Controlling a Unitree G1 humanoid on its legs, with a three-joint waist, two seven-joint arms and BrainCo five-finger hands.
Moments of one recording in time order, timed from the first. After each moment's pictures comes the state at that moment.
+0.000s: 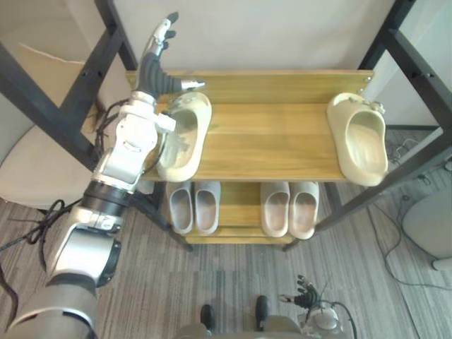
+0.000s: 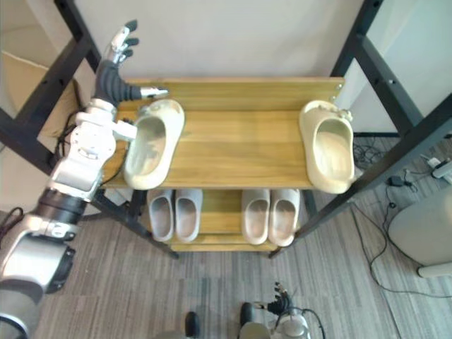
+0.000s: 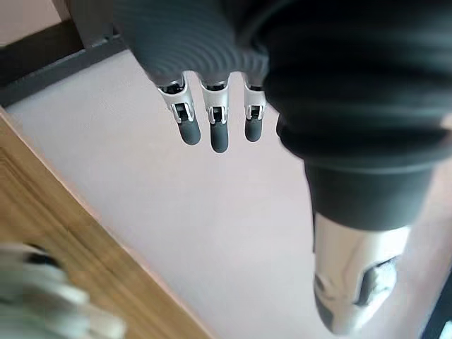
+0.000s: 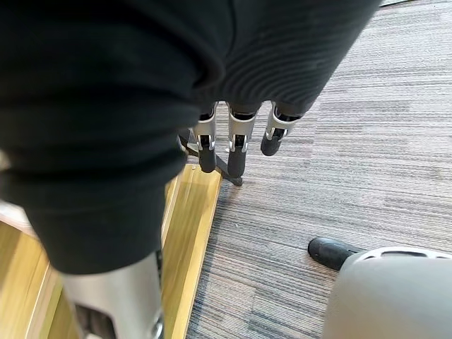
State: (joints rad) left arm -0.89 0.58 -0.25 0.41 0.05 -0.15 0.21; right arm 0.11 -0.12 -0.02 0.83 -0.18 -0.07 -0.09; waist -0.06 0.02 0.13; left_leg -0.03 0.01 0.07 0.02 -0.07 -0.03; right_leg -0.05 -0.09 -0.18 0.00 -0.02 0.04
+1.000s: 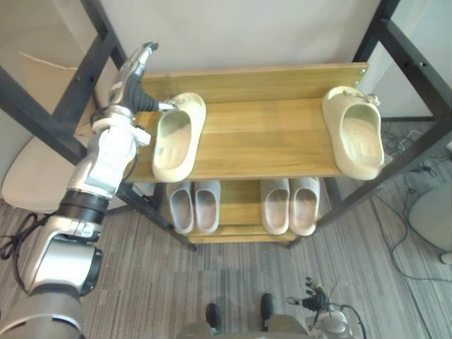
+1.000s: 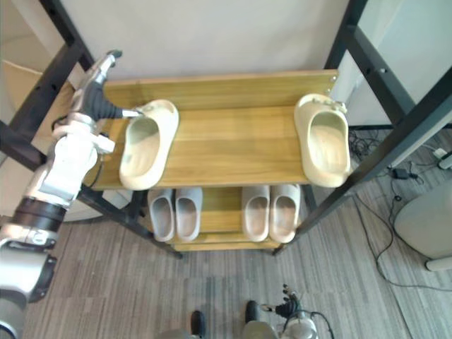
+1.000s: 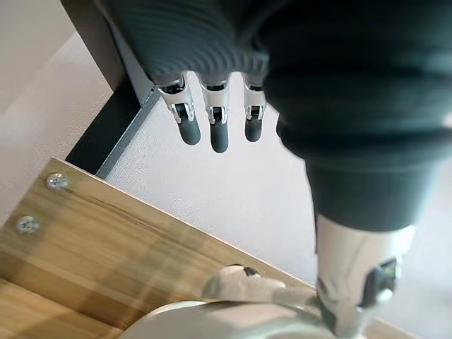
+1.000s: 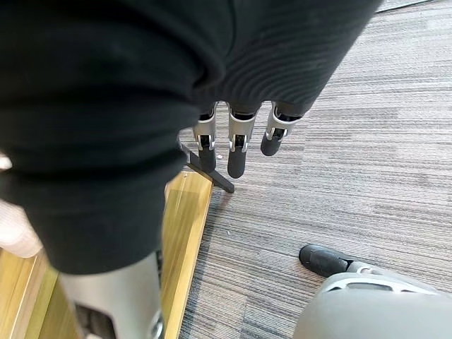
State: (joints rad) left arm -0.81 0.68 -0.22 0.42 0.32 -0.12 0.19; right arm 0.13 -0.16 -0.03 0.82 -0.19 -0.08 -0.09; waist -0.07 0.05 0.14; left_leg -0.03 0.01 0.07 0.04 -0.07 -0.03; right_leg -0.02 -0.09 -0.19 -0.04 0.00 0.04
